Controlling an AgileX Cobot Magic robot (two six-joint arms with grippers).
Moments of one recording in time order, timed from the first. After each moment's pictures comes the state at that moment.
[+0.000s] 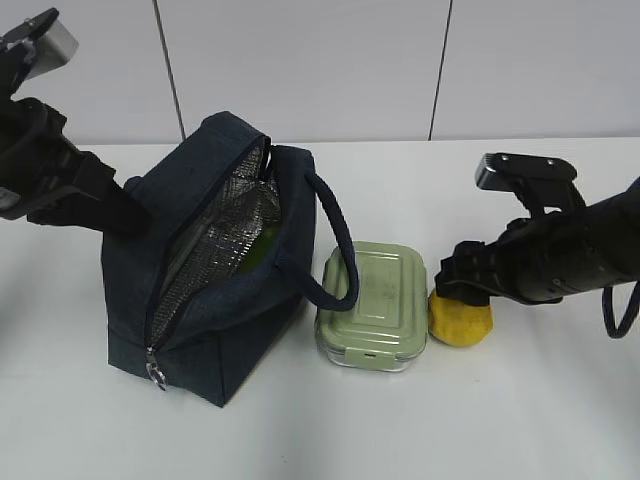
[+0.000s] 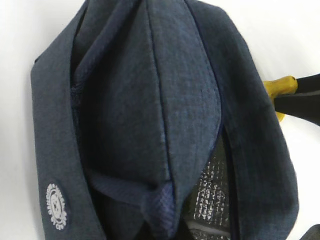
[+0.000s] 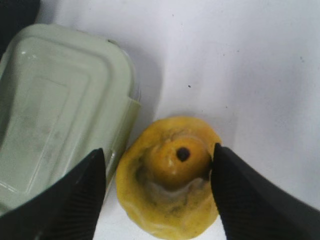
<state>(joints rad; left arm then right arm) -0.18 1.43 -1.01 -0.67 0.88 0.61 0.24 1.67 -0.78 1.03 0.21 -0.86</state>
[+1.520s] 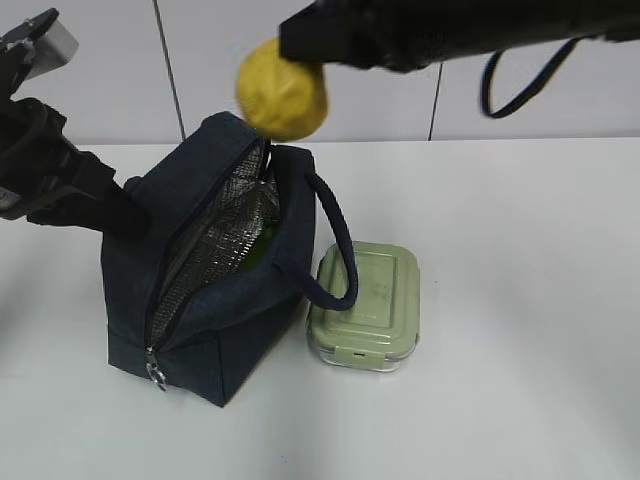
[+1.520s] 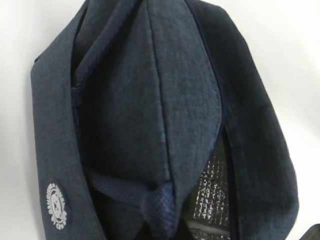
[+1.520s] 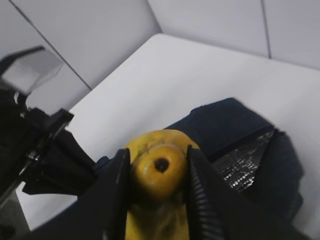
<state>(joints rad) -0.18 1.43 -1.01 -0.67 0.88 0.61 0.43 1.57 -1.25 1.28 0.52 -1.07</state>
